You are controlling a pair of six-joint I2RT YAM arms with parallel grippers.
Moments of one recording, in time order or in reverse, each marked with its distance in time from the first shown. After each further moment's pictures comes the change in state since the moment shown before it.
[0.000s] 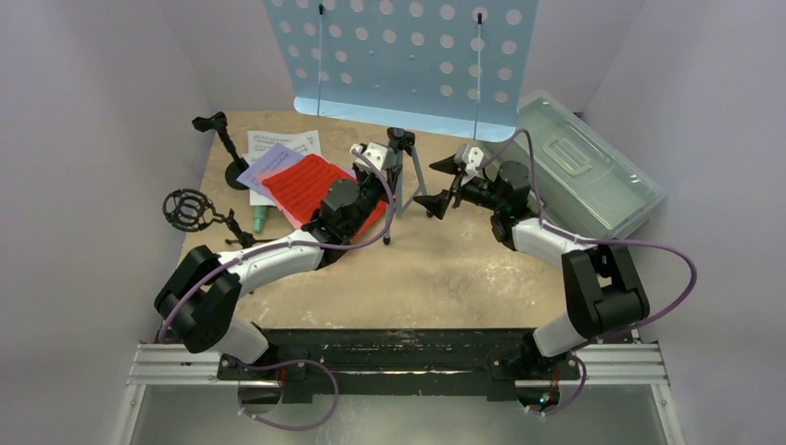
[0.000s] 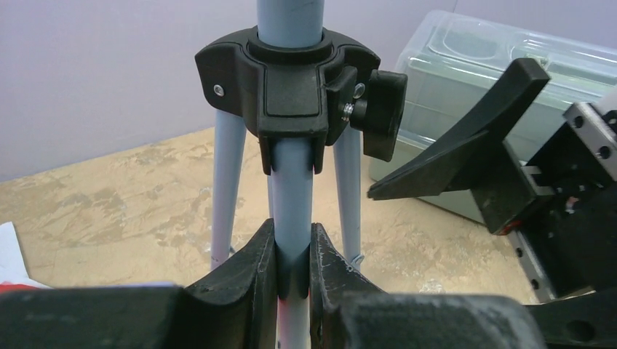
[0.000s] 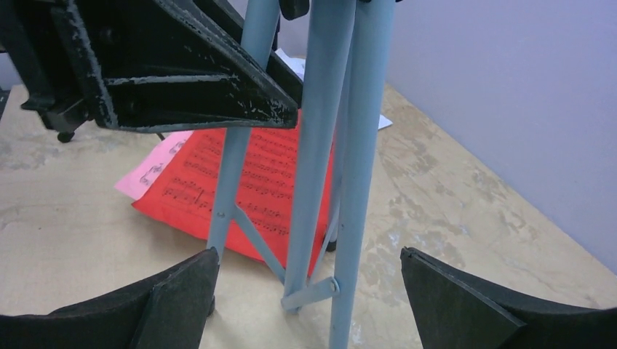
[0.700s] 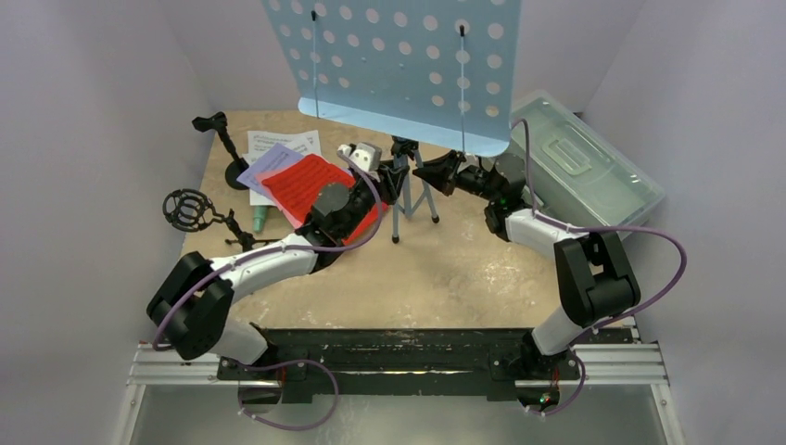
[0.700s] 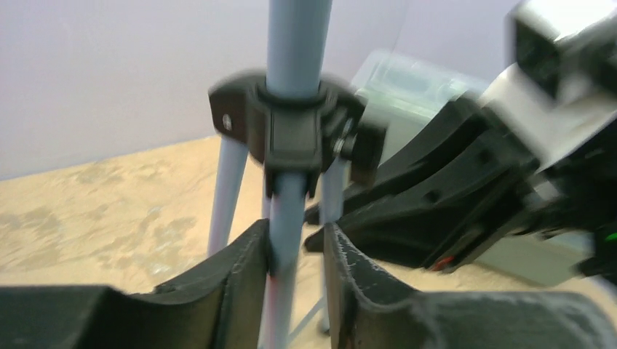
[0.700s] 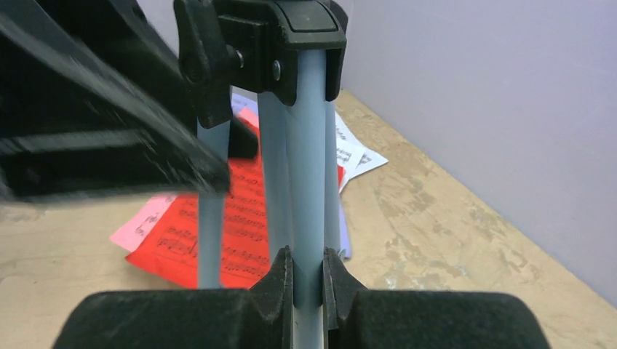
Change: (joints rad) left arm 0.010 -0.019 -0.038 0.064 0.087 -0.103; right arm 0.038 0.101 0.108 0.126 0.036 0.123
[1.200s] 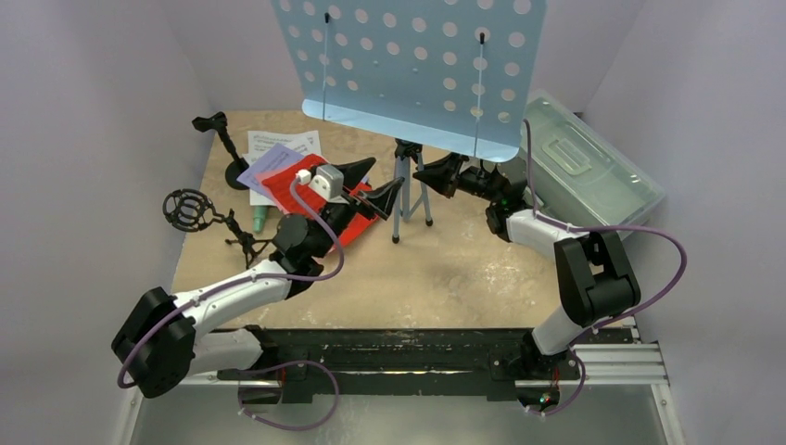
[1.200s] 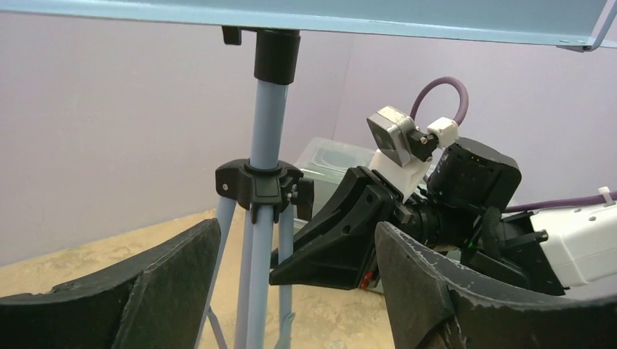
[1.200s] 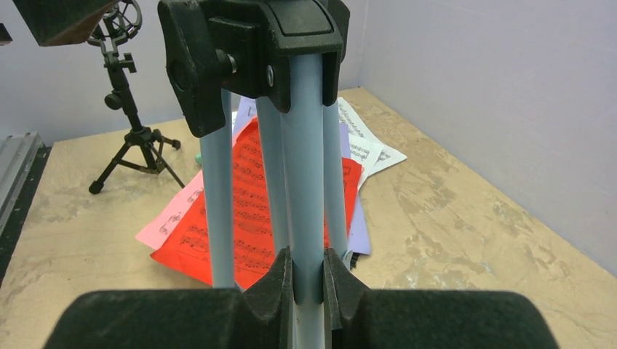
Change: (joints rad) left arm -0.011 -0.287 -0.217 0.235 0.100 -0.014; right arm -0.012 0.002 -0.018 0.025 -0.049 0.072
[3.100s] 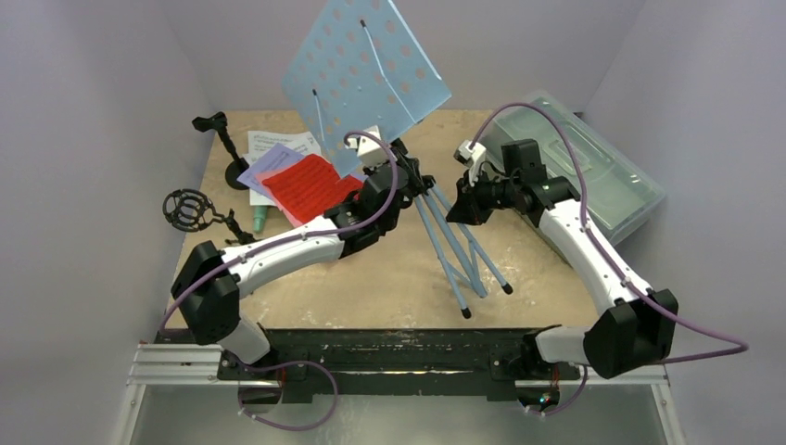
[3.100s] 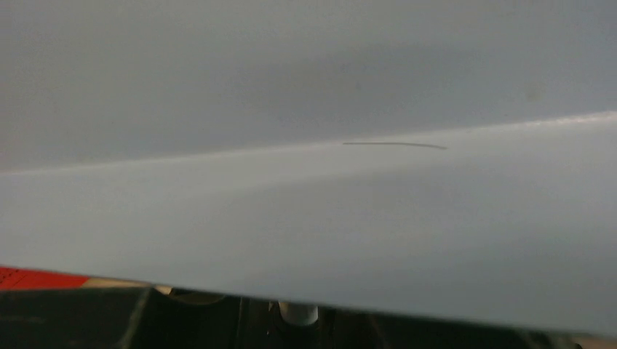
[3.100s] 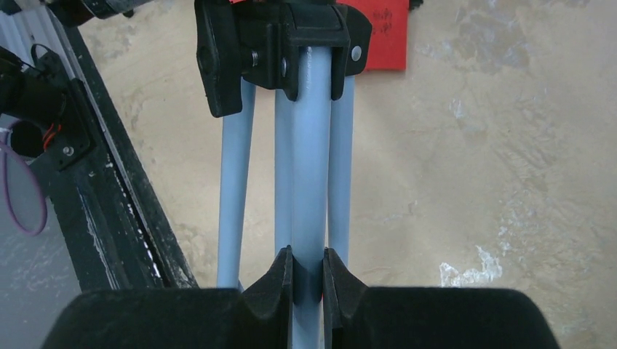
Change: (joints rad) left arm -0.172 0.364 0.589 -0.783 -0.654 -0.553; right arm -0.012 -0.315 0.340 -1.592 0.160 -0.370
